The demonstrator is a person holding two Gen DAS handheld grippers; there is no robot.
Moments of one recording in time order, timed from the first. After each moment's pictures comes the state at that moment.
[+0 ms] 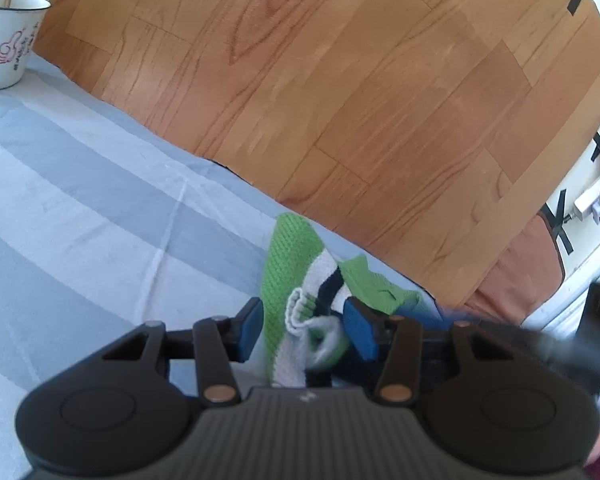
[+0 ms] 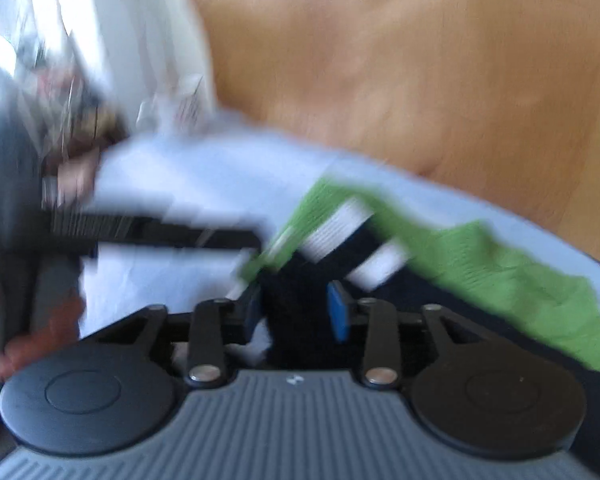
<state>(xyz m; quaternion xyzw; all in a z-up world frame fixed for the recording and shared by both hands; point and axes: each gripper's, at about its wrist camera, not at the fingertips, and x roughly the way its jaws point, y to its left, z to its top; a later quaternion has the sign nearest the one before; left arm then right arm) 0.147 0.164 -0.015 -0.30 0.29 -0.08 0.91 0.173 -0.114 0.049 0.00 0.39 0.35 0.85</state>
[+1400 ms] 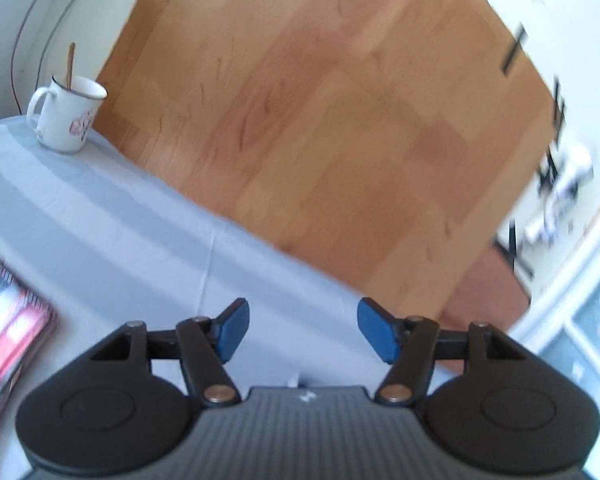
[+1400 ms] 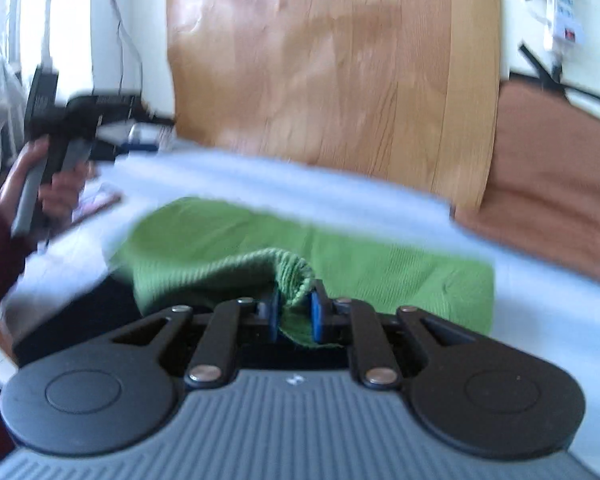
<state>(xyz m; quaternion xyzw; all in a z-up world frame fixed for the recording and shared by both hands) 0.017 0.176 0.026 -0.28 0.21 -0.06 0.93 -0.091 -0.211 0.078 -0.06 0.35 0.24 0.90</state>
